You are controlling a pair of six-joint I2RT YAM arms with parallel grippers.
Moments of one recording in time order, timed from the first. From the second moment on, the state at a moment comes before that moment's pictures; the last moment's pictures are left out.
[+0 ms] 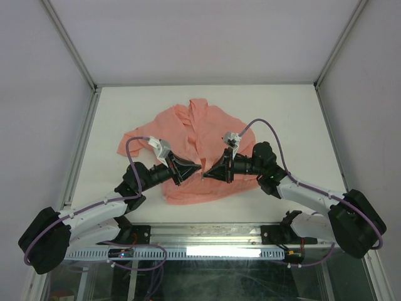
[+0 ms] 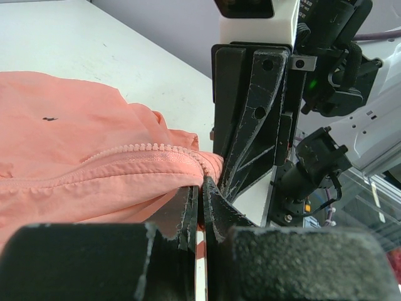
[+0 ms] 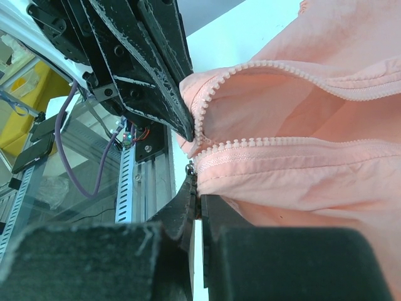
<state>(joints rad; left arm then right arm) -0.75 0.96 0.28 0.83 0.37 -0.47 0.69 1.17 0.47 0.58 -0.79 0.40</state>
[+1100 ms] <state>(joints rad) -0.75 0.96 0.28 0.83 0.38 -0.47 0.69 1.17 0.48 0.58 -0.79 0.48</state>
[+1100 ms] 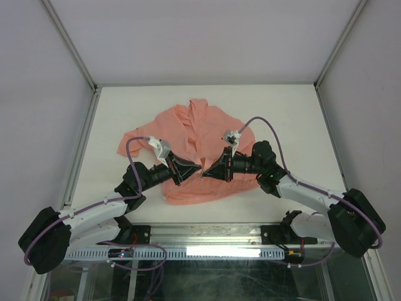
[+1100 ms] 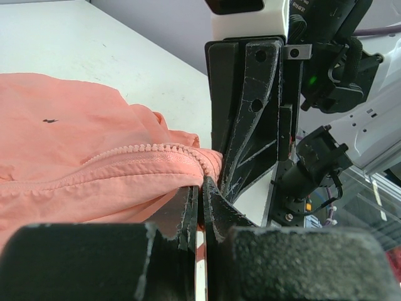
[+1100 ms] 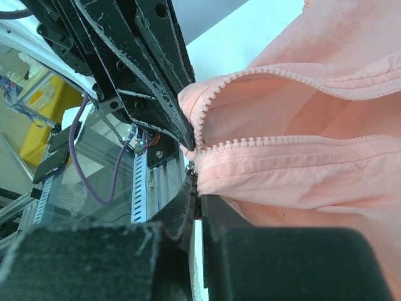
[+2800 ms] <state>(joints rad) -0.74 0.94 0.29 0.65 0.37 -0.69 0.66 1.21 0.52 0.58 -0.81 0.50</state>
